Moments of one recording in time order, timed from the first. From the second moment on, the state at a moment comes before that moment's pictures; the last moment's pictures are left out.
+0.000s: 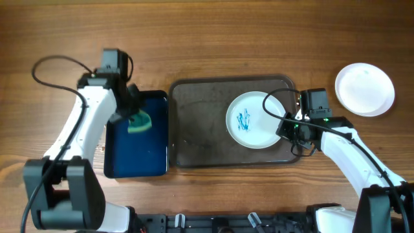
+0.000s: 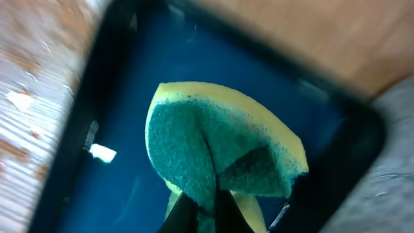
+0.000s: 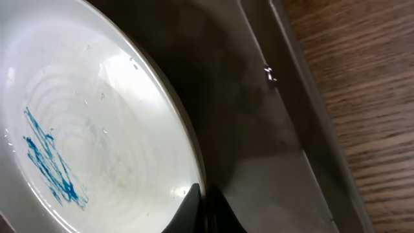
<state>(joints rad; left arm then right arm) -0.03 1.64 1.12 -0.88 -0.05 -0.53 0.09 1.42 0.67 -0.52 -0.17 0.56</state>
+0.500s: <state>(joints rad) -0.03 1.65 0.95 -0.72 0.08 -0.53 0.09 1.56 0.67 -0.28 -0.35 0.39</state>
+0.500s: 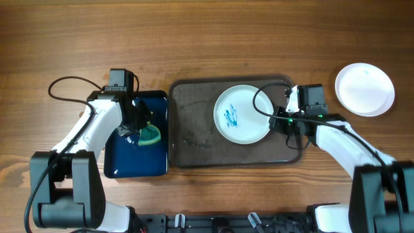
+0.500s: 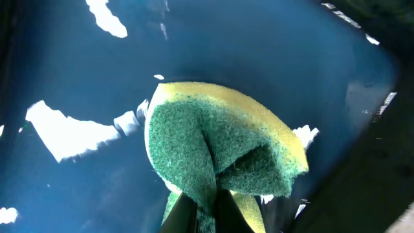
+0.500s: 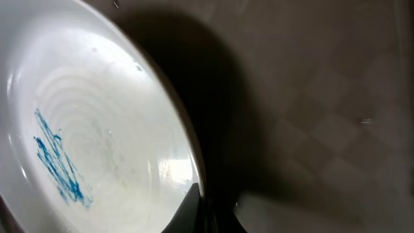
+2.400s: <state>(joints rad) -0.58 1.68 0.95 -0.22 0.41 -0.70 0.39 1.40 0.71 -0.45 -0.10 0.29</state>
